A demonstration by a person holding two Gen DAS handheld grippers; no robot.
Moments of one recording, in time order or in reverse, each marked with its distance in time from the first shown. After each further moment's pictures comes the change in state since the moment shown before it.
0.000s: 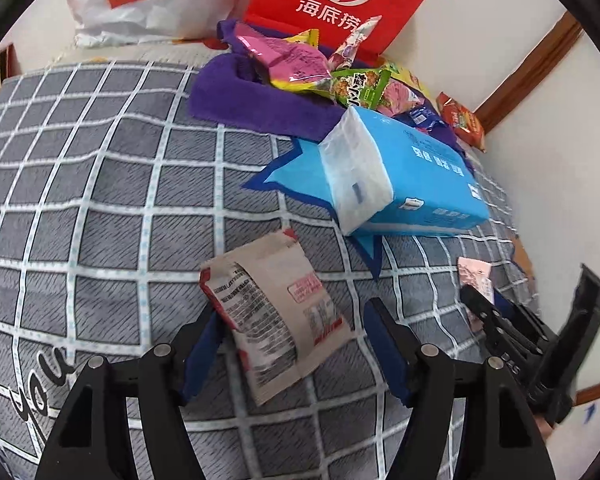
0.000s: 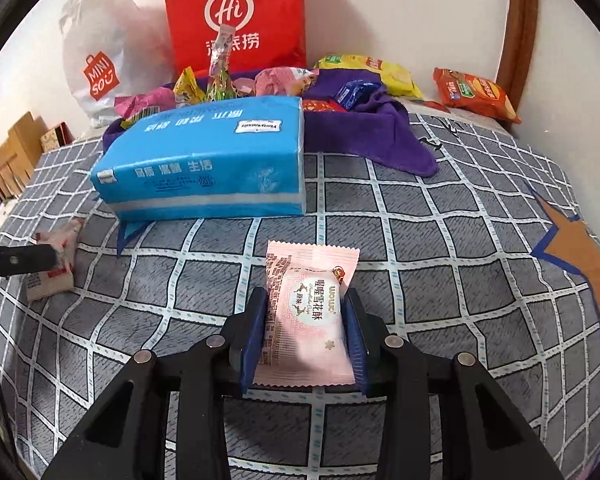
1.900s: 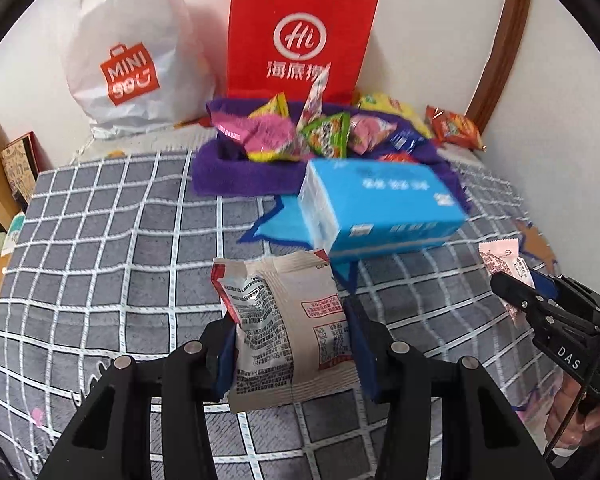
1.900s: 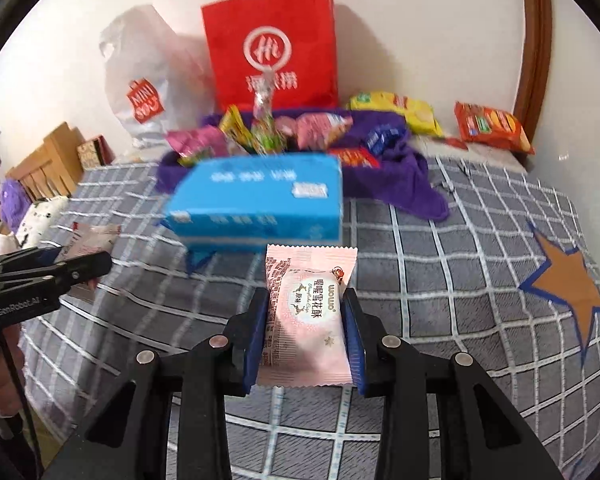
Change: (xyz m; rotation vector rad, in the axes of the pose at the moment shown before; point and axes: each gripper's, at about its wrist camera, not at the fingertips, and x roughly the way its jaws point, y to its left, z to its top) left arm -0.058 -0.047 -0.009 0.159 -0.178 0.151; right arm -0.061 0.016 0.021 -0.045 -0.061 0.104
